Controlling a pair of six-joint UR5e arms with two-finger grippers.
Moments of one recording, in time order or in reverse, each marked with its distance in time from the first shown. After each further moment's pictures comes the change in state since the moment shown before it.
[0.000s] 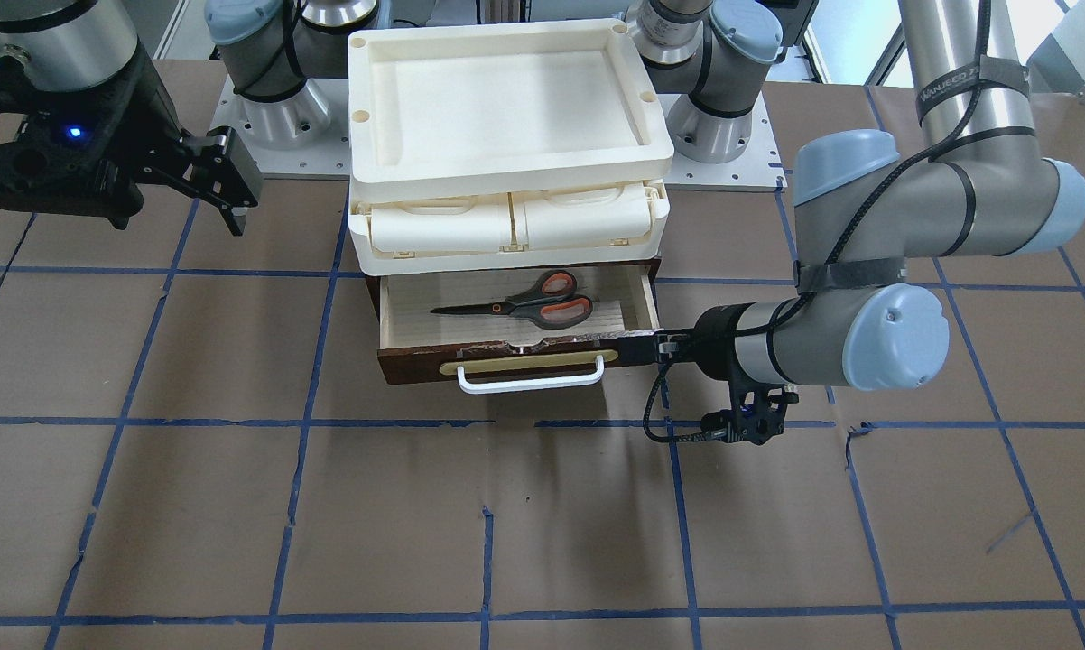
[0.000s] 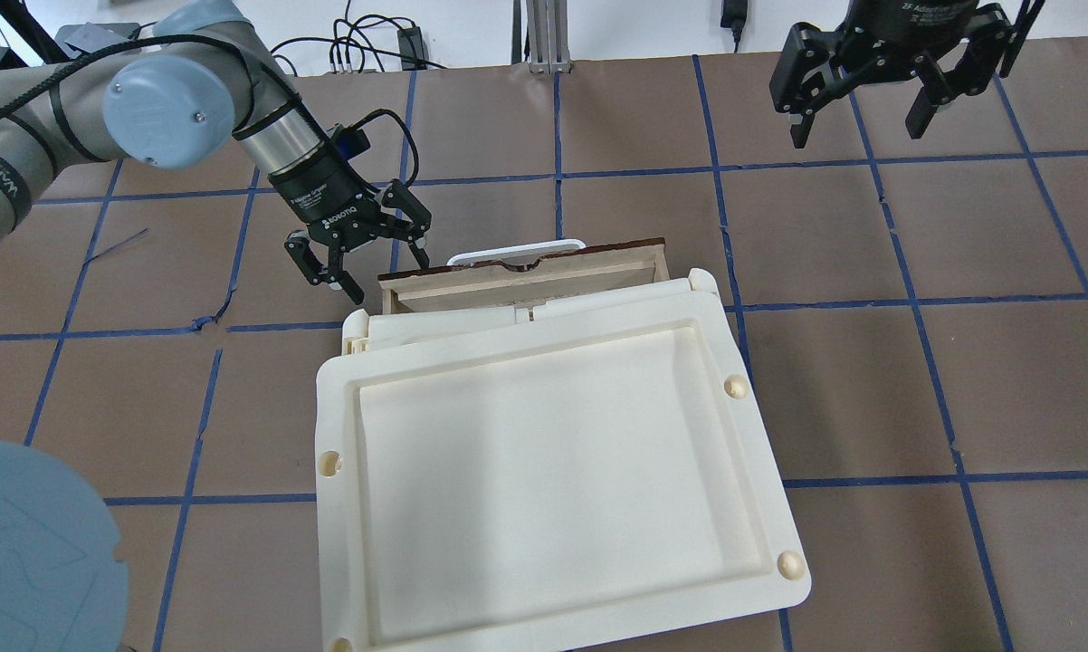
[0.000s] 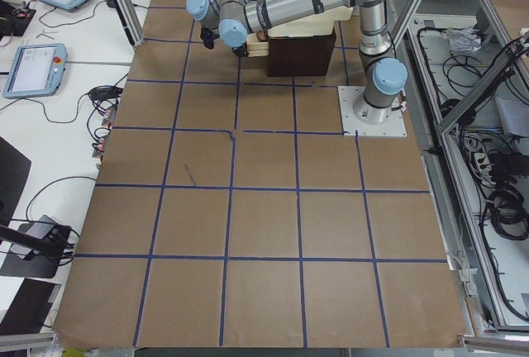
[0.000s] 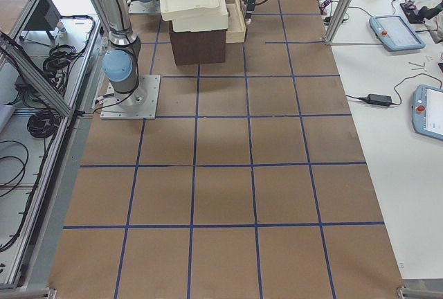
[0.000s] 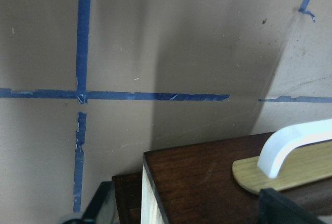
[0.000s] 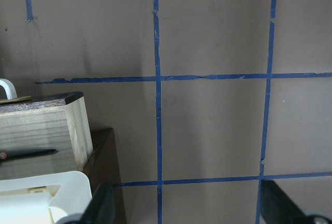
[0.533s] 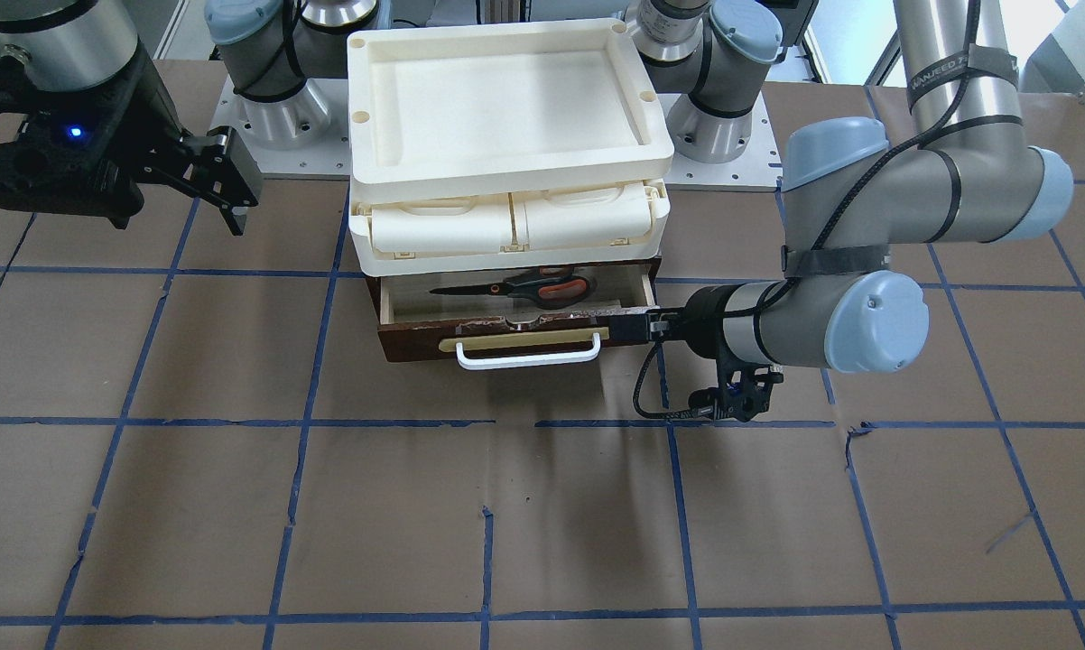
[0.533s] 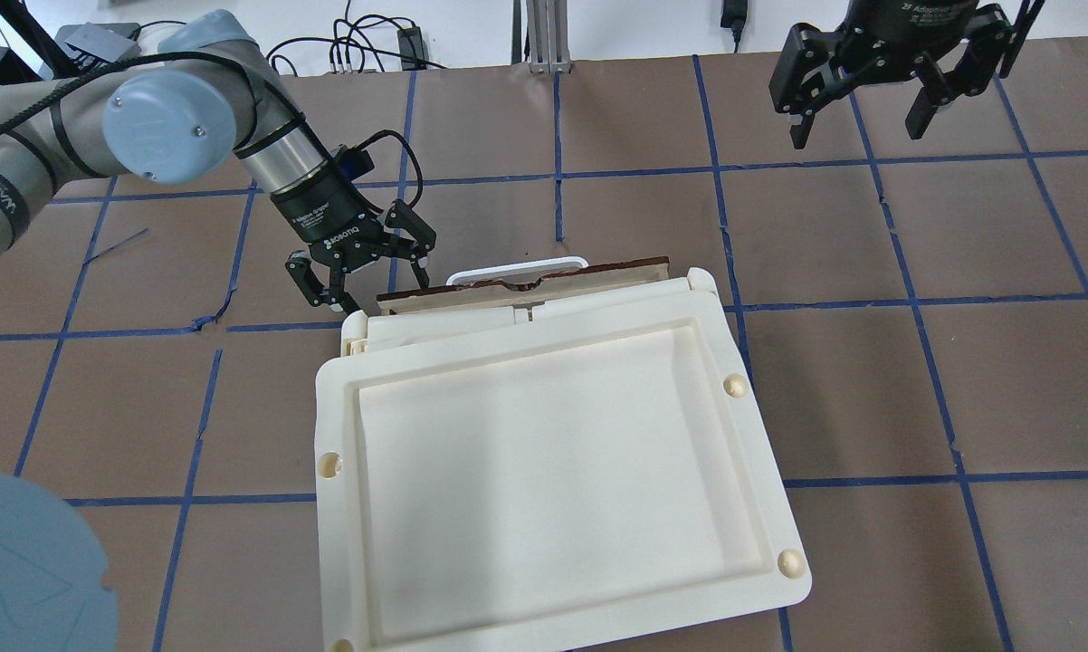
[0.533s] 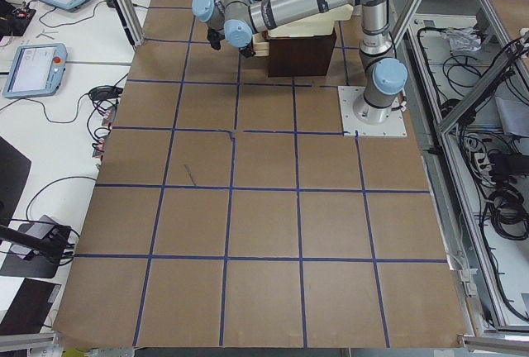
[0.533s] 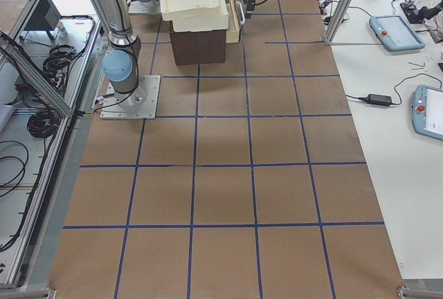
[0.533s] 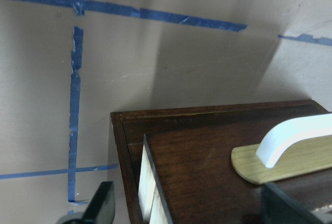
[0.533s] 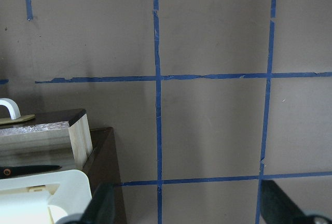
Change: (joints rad) left arm -0.014 0.034 -0.051 -0.045 0.000 0.000; right arm 0.000 0.000 0.000 0.001 0.000 0.000
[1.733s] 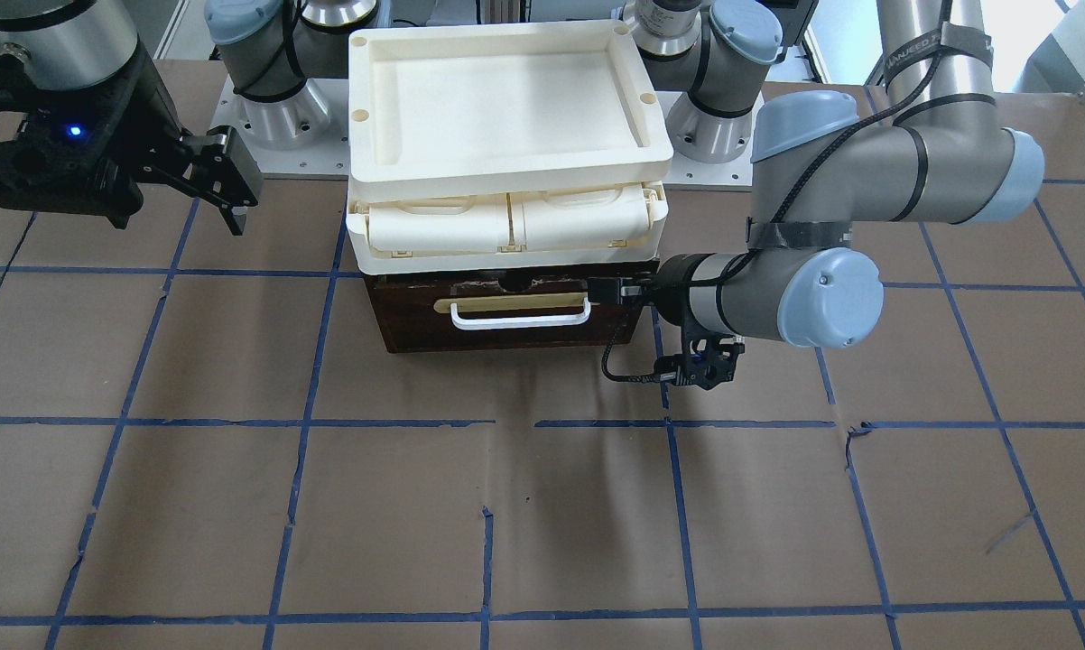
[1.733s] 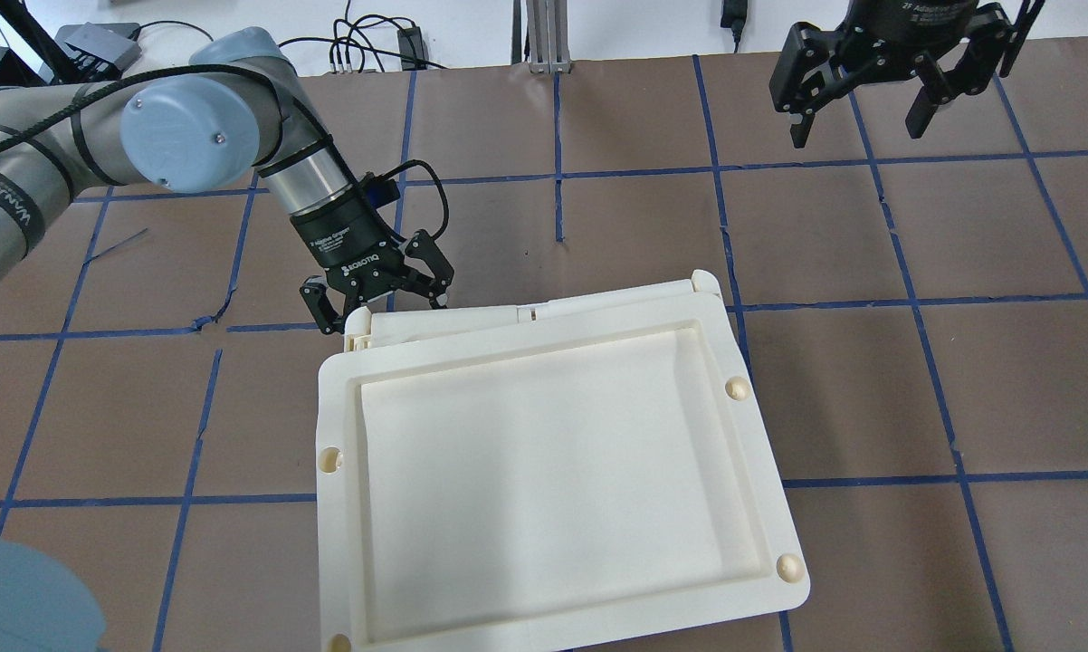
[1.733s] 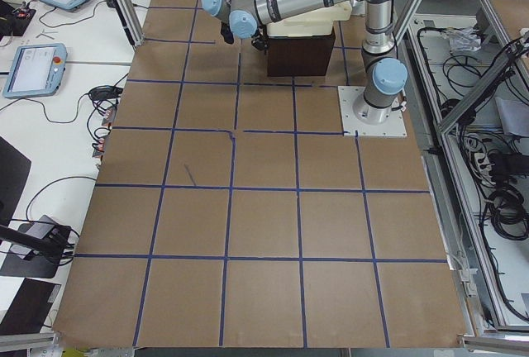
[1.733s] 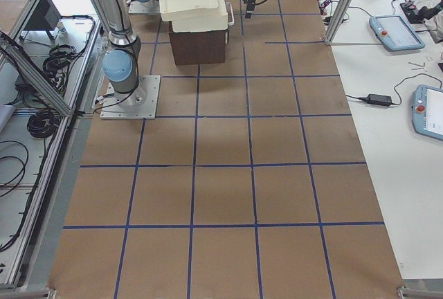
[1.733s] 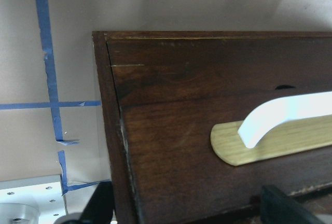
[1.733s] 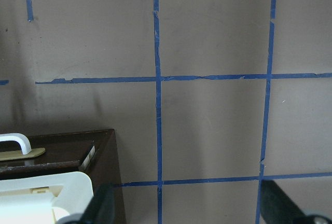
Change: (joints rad) left arm -0.042 0.029 -0.015 -0.038 0.008 0.009; right arm 0.000 -0.001 0.000 -0.002 0.000 0.000
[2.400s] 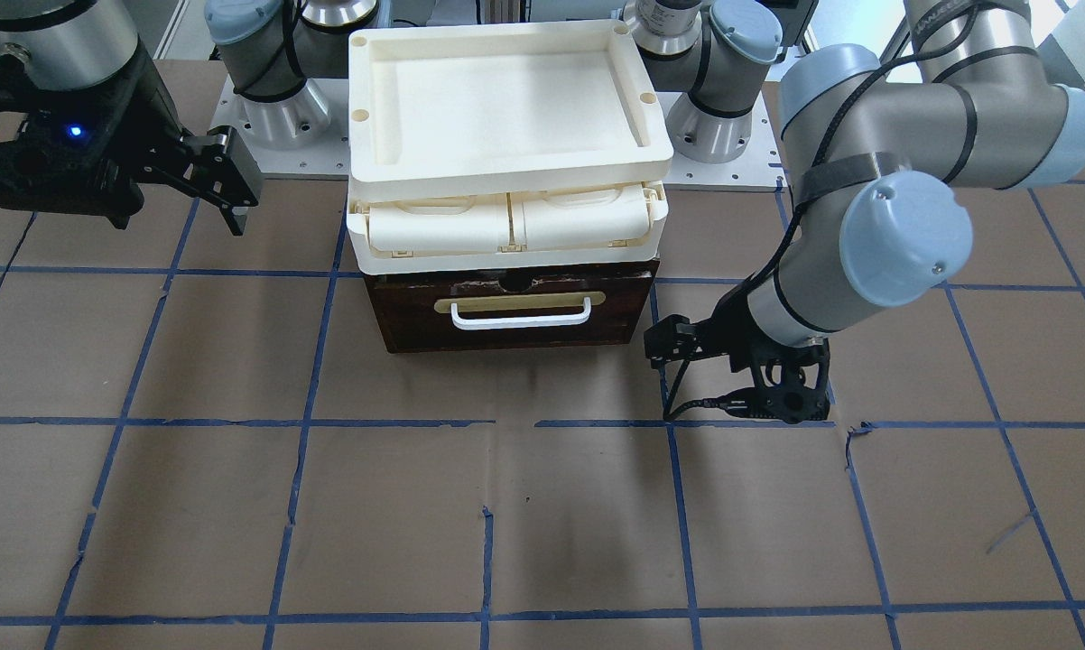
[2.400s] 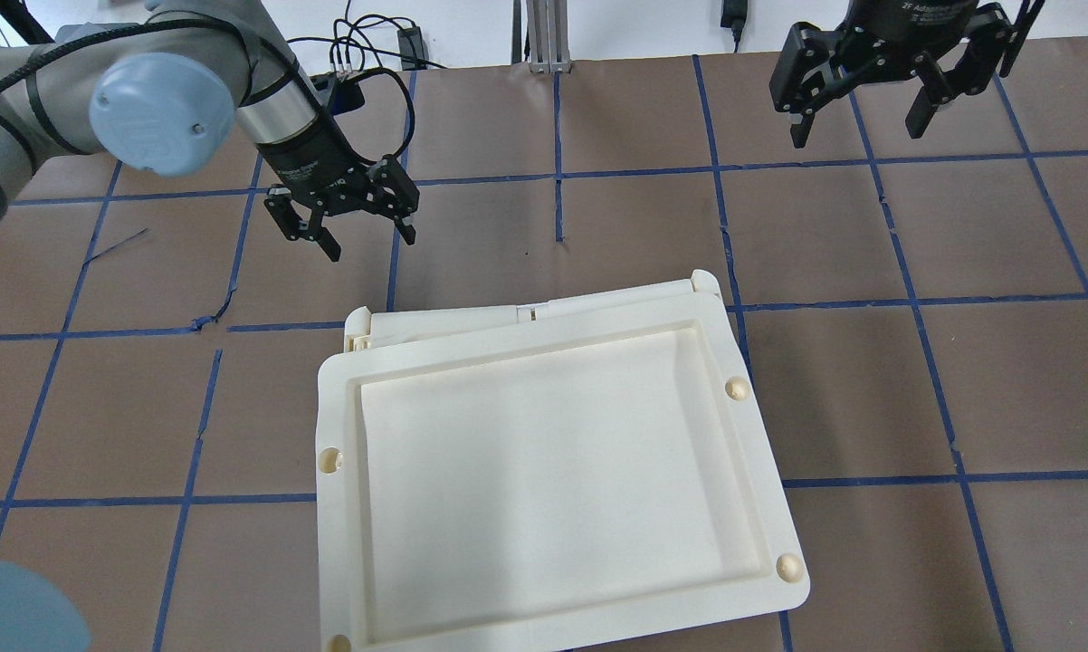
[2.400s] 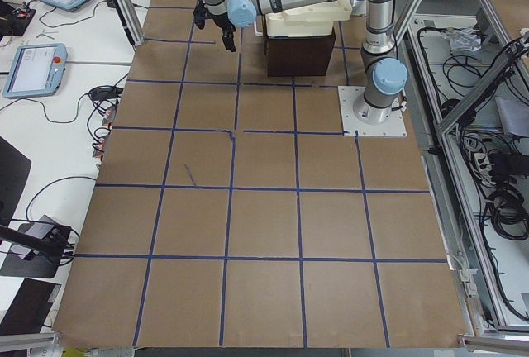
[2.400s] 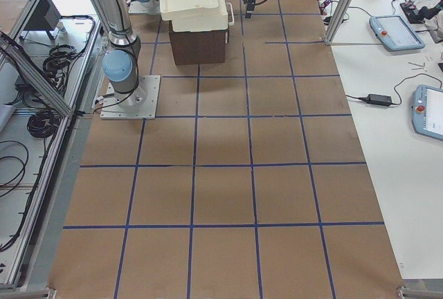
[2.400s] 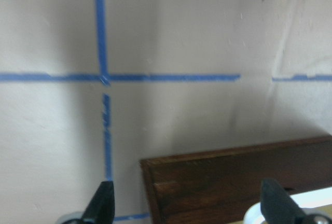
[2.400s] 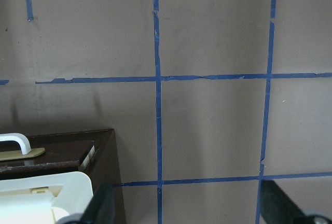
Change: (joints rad) left arm 0.026 0.040 0.099 0.290 0.233 0.059; right arm 0.001 0.001 0.000 -0.001 0.000 0.000
